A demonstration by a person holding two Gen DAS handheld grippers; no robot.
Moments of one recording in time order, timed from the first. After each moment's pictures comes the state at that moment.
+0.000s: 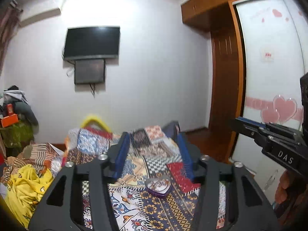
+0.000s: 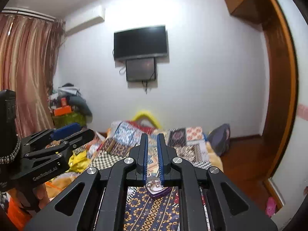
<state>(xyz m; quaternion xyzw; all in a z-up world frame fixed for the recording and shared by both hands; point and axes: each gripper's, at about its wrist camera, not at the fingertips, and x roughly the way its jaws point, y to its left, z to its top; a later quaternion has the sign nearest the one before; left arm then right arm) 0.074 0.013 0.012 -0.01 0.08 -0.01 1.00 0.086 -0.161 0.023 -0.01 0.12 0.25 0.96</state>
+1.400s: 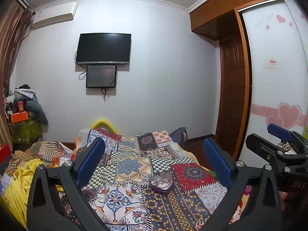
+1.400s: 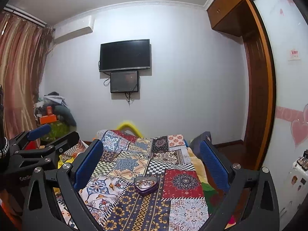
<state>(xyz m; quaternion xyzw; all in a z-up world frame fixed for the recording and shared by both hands) 0.034 0.011 0.003 -0.02 0.07 0.02 1.00 0.042 -0.171 0.017 -0.01 0.08 0.18 0.98</state>
